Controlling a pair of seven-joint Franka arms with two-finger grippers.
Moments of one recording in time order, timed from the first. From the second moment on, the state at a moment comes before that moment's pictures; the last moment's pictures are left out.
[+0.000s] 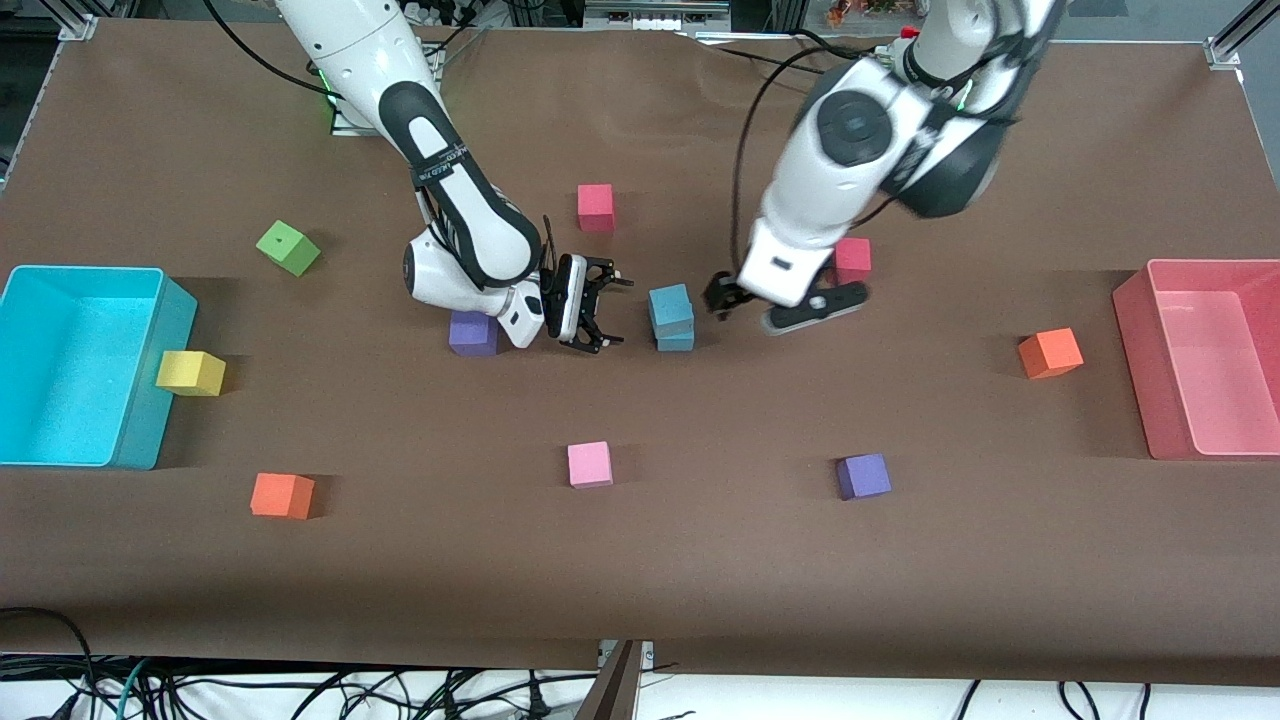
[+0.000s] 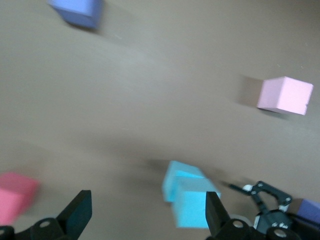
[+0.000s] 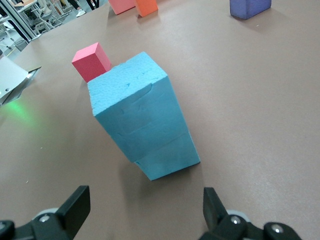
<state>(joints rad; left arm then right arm) -0.40 0.19 -0.15 -1.82 -0.06 2.06 -0.88 0.55 0.61 0.10 -1.96 1.58 2.42 -1.99</state>
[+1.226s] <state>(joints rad) -0.18 -0.12 0.10 -1.82 -0.04 1.63 -0.17 0.53 0.57 0.08 -1.95 1.58 2.42 -1.92</state>
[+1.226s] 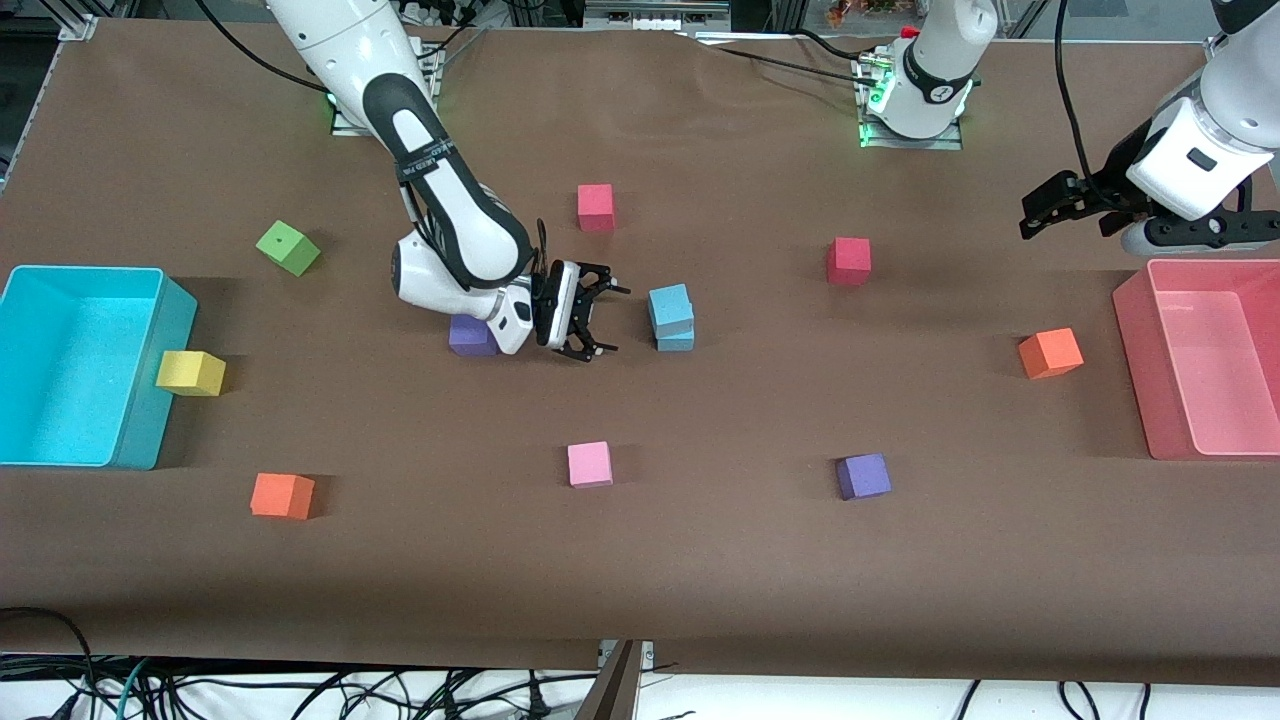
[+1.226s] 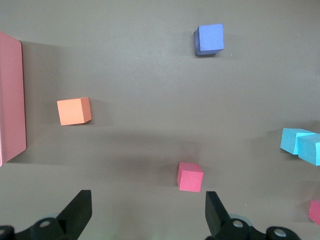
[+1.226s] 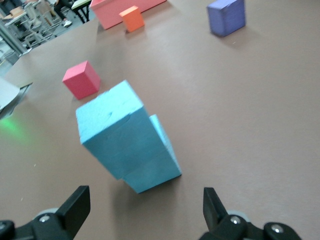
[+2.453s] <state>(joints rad) -0.18 -0.11 0.10 -1.80 -0.04 1.61 -0.17 0.33 0.13 -0.17 -2.11 0.71 2.28 -1.16</state>
